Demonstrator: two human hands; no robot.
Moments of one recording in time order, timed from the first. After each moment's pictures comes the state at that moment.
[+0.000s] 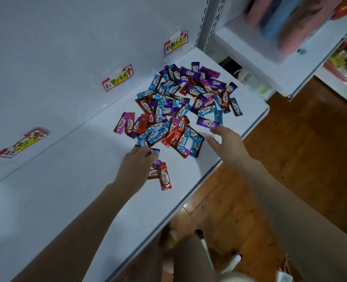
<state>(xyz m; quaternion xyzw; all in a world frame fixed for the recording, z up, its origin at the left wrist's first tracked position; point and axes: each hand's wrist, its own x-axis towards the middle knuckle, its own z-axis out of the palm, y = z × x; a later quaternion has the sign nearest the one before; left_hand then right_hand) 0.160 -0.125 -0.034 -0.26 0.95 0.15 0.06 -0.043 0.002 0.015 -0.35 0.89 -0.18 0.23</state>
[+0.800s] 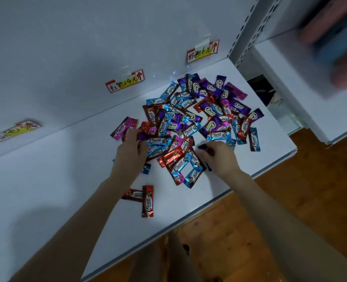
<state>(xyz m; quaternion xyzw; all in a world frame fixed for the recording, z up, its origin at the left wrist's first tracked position) 0.092 -0.145 -0.021 -0.57 0.72 0.37 -0.13 -0.104 -0.055 -0.034 -0.45 0.83 -0.15 0.30</state>
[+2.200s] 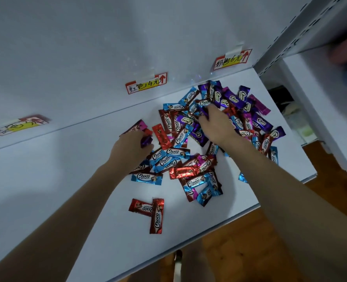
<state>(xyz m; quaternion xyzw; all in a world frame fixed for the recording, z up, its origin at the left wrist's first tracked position) 0.104 -0.206 -0.036 -0.57 0.76 0.31 0.05 -0.103 -0.176 -0.026 -0.47 0.80 -0.17 0.33</state>
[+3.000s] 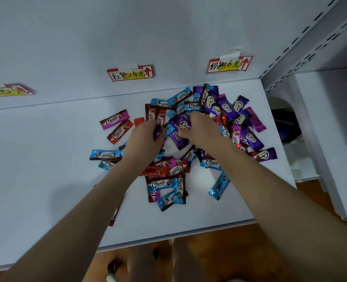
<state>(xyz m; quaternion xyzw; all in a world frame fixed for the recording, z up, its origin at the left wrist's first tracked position) 0.009 -0.165 -0.027 -0.65 0.68 0.32 -0.11 -0.143 -0.183 -0.036 -0.62 0.70 -0.03 0.34</state>
